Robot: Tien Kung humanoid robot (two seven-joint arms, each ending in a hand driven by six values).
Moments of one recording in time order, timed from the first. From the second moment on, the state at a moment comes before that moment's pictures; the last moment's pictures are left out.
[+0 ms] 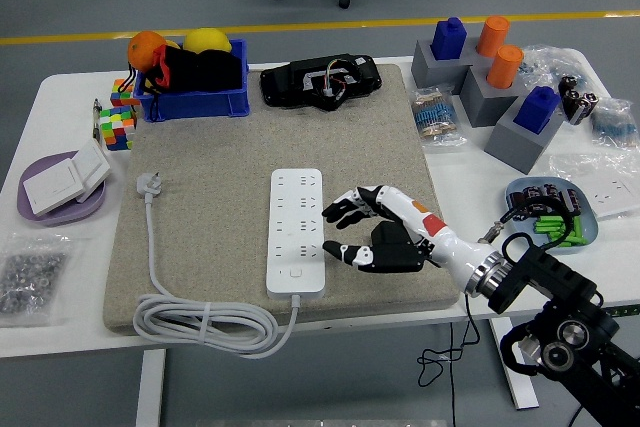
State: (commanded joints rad) left arm -0.07 0.00 -1.80 -0.18 1.74 -0.03 0.22; right arm 0.19 -0.20 0.87 1.73 -1.67 0.13 -0.29
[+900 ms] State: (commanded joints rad) left arm -0.07 0.00 -1.78 -0.18 1.75 -0.04 0.23; right arm 0.35 -0.18 0.61 1.68 -1.86 0.06 -0.40
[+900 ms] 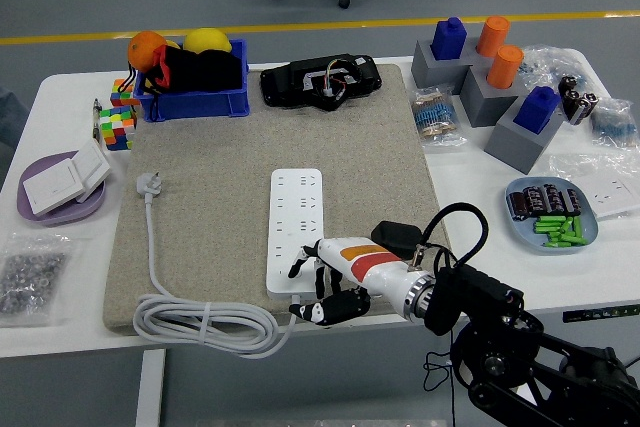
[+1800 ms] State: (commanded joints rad) left arm -0.07 0.00 -1.77 -0.18 1.75 -0.04 0.23; right arm 0.39 -0.16 0.56 1.54 -1.87 -0.02 -0.29
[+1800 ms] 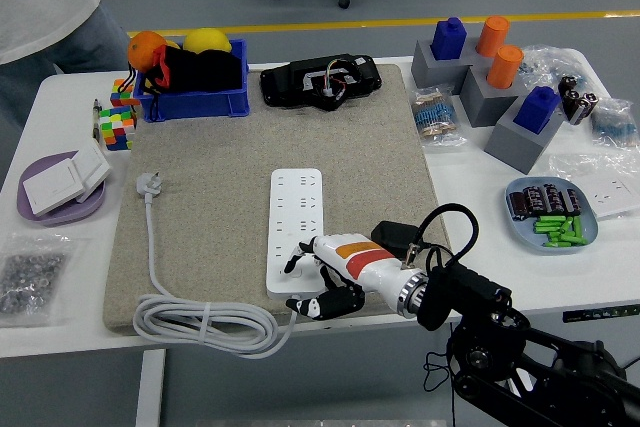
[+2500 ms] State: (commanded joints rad) left arm -0.08 0.00 -1.77 -0.18 1.75 -0.04 0.23; right arm 0.41 -0.14 0.53 1.43 -1.87 -0.05 -0.26
